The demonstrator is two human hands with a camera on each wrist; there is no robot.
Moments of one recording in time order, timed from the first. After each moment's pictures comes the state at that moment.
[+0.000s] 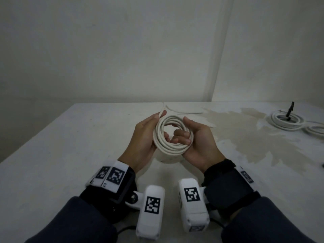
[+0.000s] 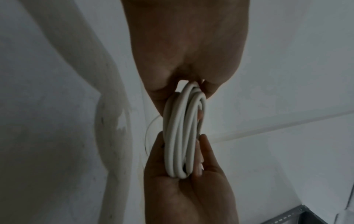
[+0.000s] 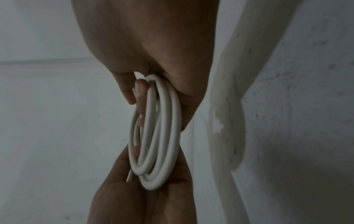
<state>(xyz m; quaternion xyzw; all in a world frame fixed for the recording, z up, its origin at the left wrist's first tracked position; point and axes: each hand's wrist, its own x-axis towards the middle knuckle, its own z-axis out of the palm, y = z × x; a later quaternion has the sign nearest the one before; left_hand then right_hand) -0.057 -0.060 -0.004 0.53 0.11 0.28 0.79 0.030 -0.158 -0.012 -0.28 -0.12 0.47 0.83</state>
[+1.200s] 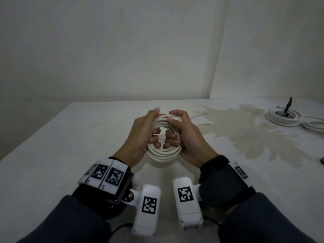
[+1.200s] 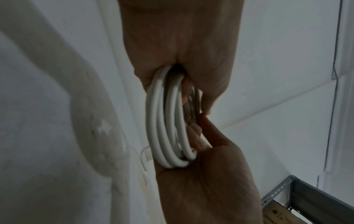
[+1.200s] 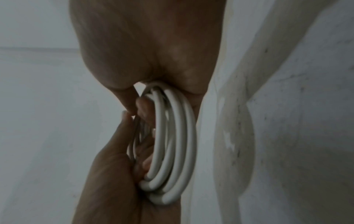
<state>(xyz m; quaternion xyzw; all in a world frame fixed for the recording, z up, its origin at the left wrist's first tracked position) -0.063 -0.060 0.006 0.64 0.15 0.24 0.71 0.016 -0.155 -0.007 -0.49 -0.27 0.34 0.76</state>
